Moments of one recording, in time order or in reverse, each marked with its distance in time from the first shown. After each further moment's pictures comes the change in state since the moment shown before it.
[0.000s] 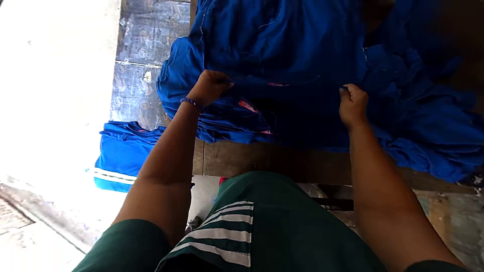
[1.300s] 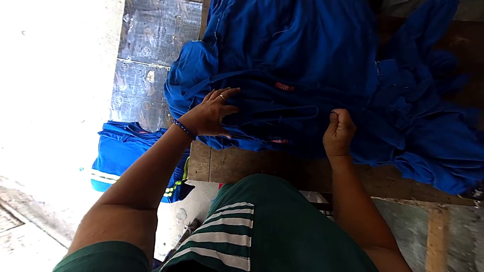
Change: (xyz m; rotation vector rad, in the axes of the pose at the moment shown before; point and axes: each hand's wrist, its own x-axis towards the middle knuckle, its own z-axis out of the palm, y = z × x) left_hand -0.040 -0.025 -0.021 0.388 -0.270 0.379; right_hand -0.048 -0.052 0.054 -0.012 0.336 -0.346
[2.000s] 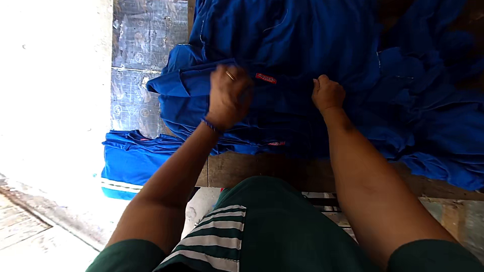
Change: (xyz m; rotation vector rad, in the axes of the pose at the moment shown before) left_hand 0.091 0.023 0.018 0.099 0.596 -0.045; right_hand 0.104 0.065 0.072 -0.408 -0.559 0.375
